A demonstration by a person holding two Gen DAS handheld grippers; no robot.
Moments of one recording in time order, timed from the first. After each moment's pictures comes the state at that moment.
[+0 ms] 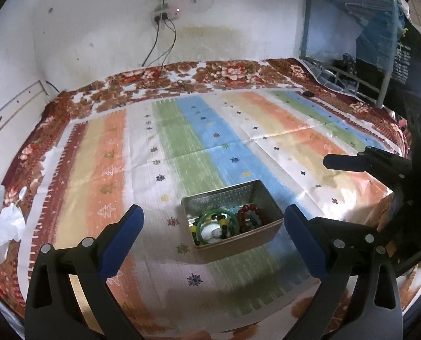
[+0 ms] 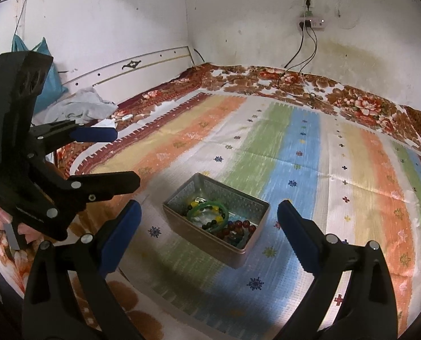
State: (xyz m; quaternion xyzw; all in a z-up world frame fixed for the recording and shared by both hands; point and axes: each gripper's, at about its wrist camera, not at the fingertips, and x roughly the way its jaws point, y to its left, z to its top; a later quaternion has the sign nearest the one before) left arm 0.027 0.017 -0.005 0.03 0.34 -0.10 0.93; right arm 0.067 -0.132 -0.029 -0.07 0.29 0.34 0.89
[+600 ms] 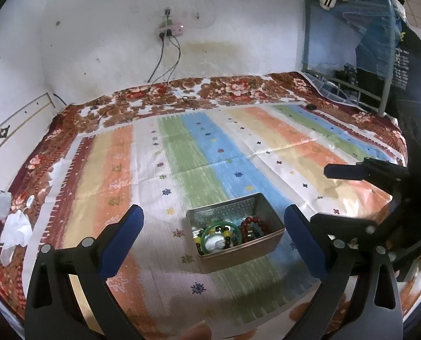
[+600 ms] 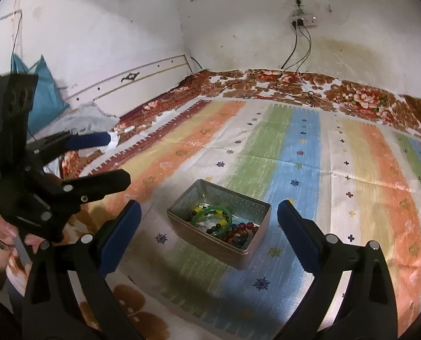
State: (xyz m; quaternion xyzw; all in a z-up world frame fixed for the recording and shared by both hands) left arm 0.016 0.015 0.003 0.03 0.30 -0.09 0.95; right arm 0.069 -0.147 -0.025 -0.02 0.29 0.35 0.89
